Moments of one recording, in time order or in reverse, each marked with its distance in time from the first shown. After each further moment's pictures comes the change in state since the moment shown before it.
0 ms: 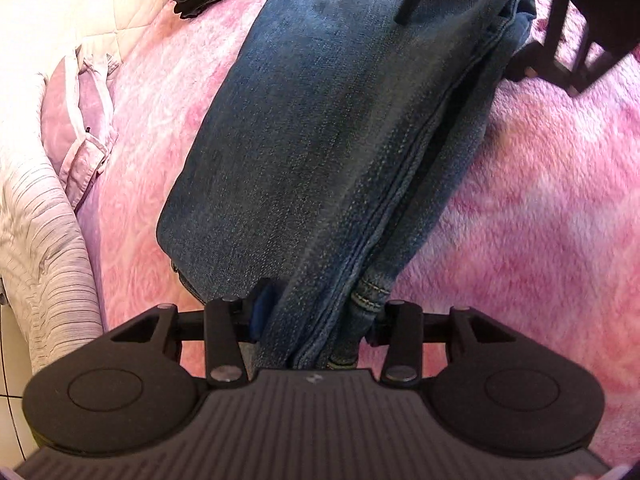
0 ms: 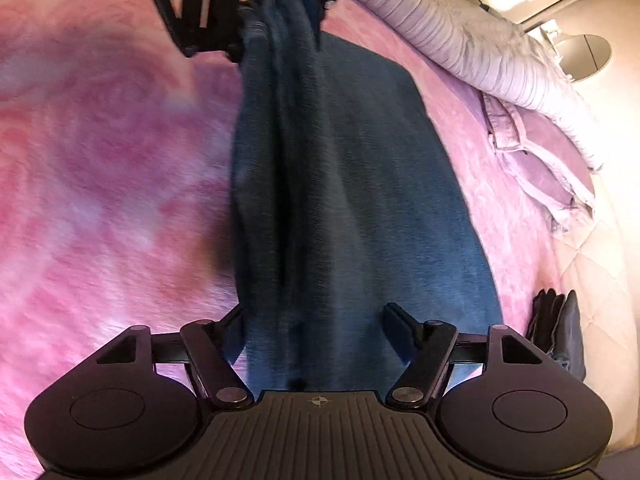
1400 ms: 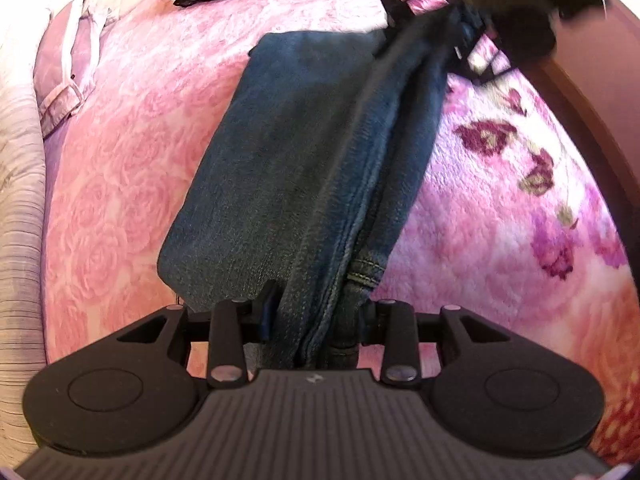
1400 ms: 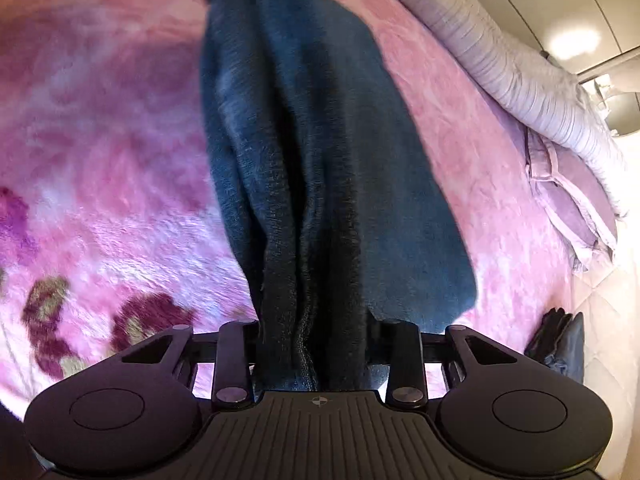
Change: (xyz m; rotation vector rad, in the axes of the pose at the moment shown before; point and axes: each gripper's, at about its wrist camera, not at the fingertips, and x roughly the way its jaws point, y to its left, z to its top) left arm -0.138 -0.103 -0.004 -0.249 0.033 -0.163; right arm -0.082 0.013 -0.086 -0.196 -0.037 0.114
